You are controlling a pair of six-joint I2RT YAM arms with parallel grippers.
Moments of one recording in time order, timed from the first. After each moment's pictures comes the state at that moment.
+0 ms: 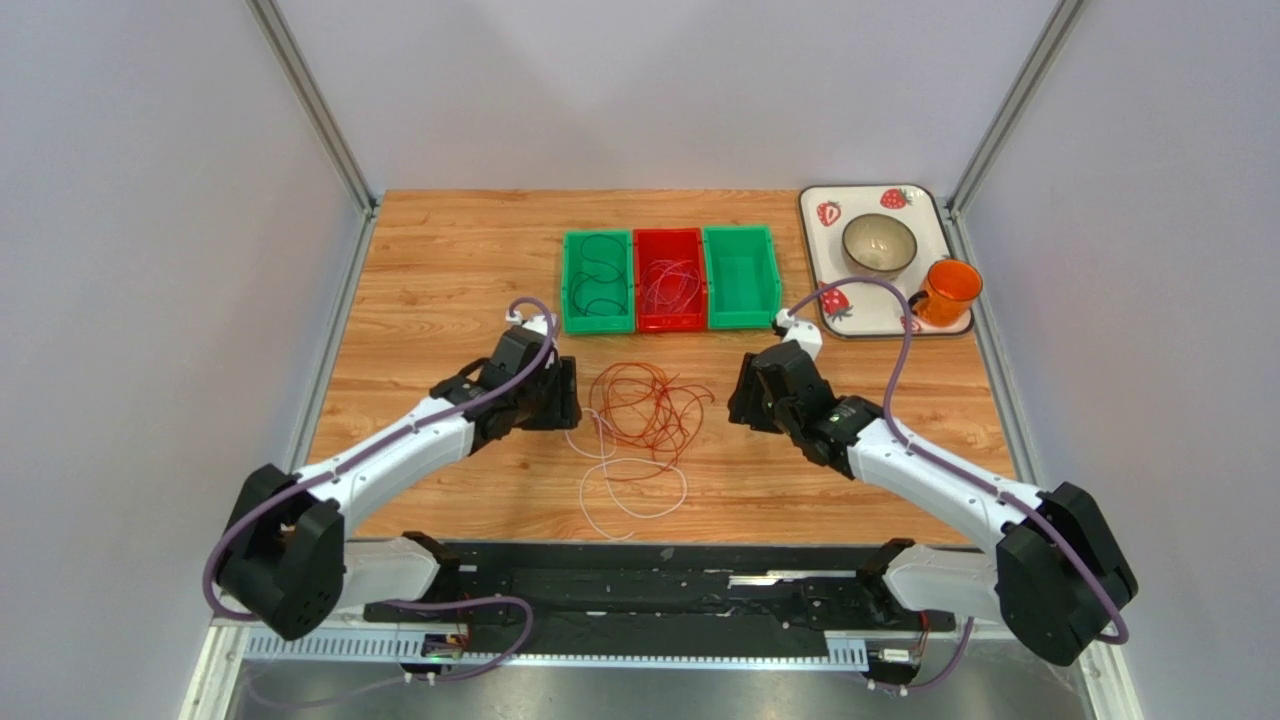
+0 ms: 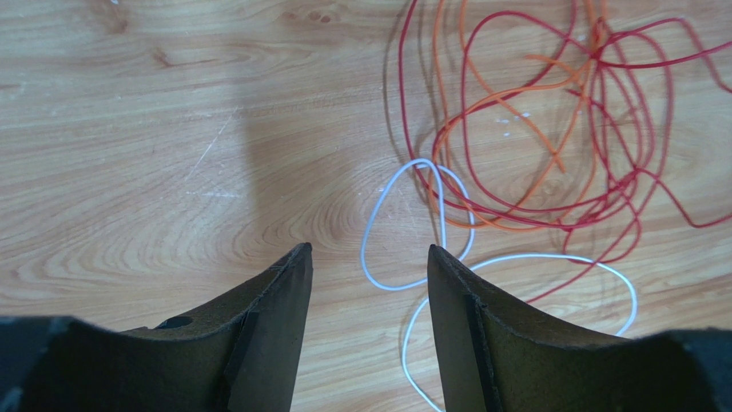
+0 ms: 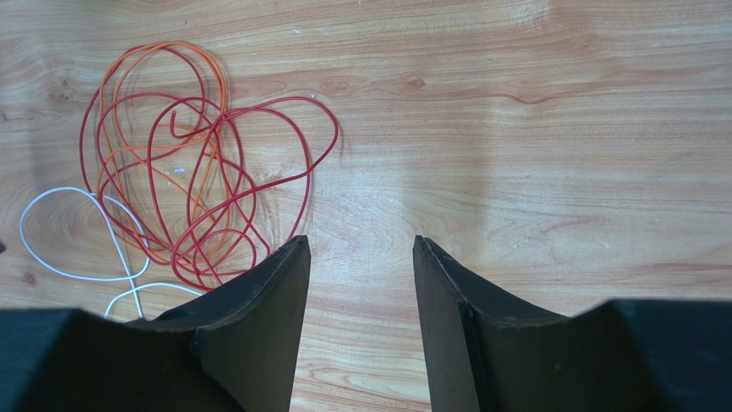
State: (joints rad) left arm -0.55 1.23 0.72 -0.36 -0.06 -0.49; right arm 0.65 1.19 0.66 -0.24 0.26 0.67
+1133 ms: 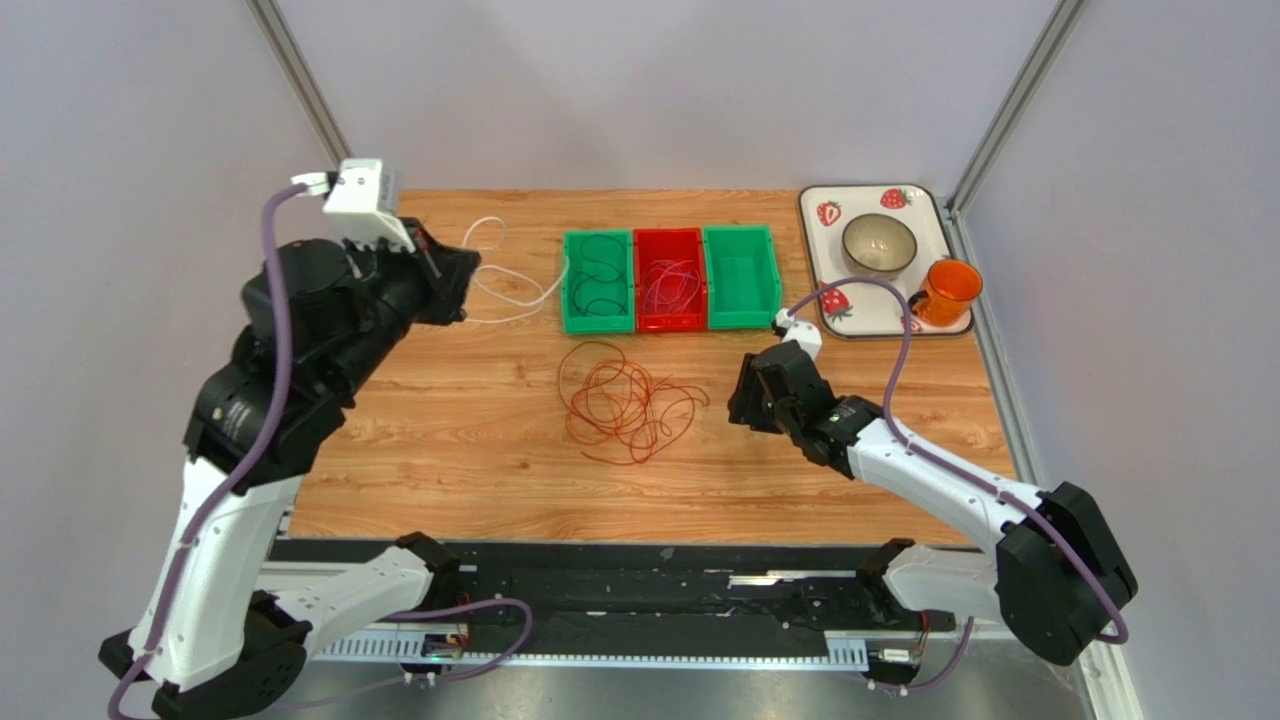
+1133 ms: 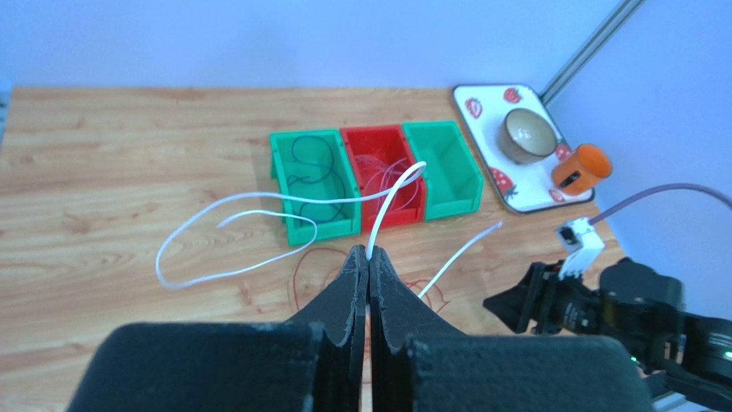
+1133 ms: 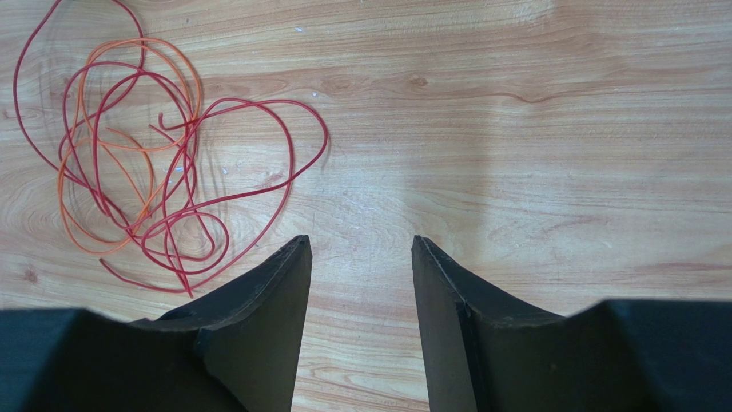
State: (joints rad) left arm -0.55 0.98 1.61 -0.82 -0.21 -0.32; right arm 0.65 1.19 0.66 -0.24 0.25 0.67
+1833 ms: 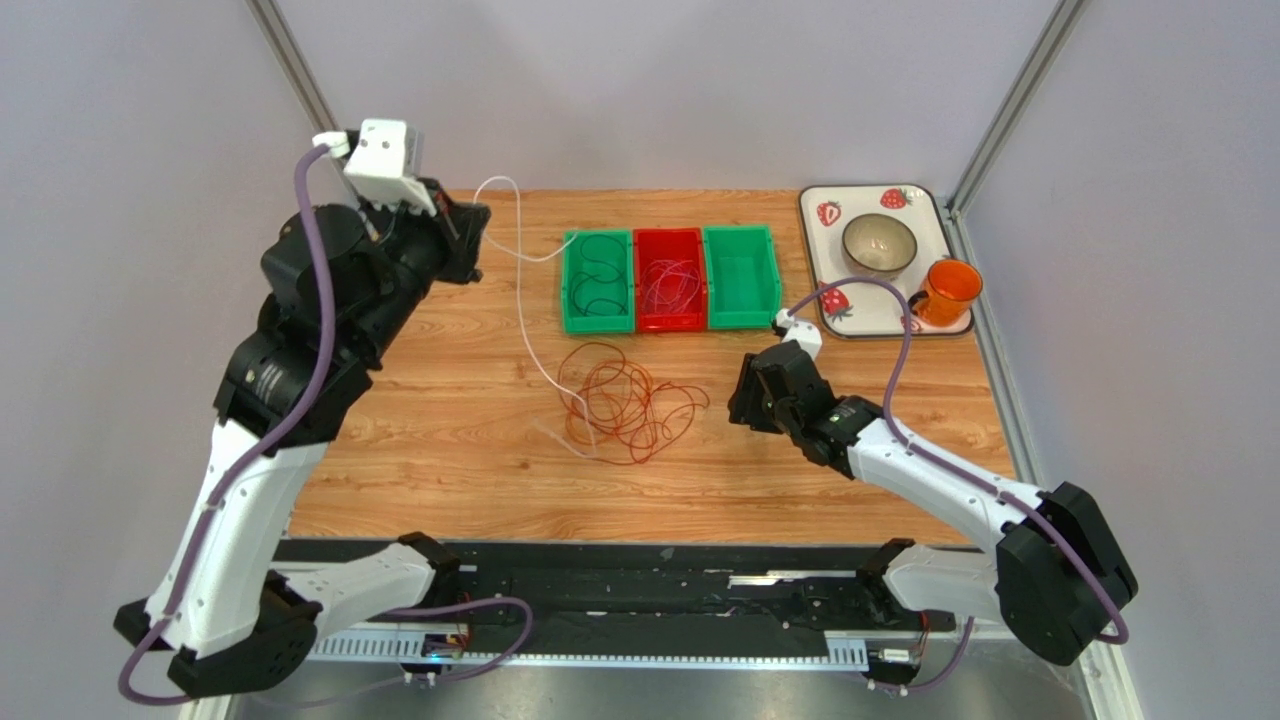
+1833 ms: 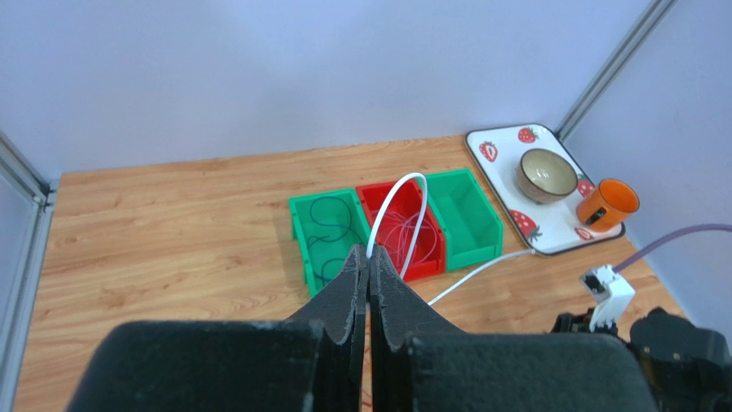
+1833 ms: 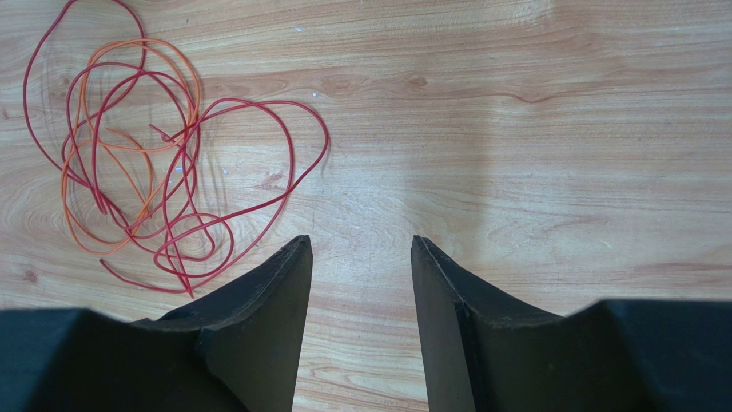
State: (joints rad) left arm -0.55 1.04 1.67 -0.68 -0.23 -0.19; right arm 0.65 1.19 0.66 -0.24 0.25 0.67
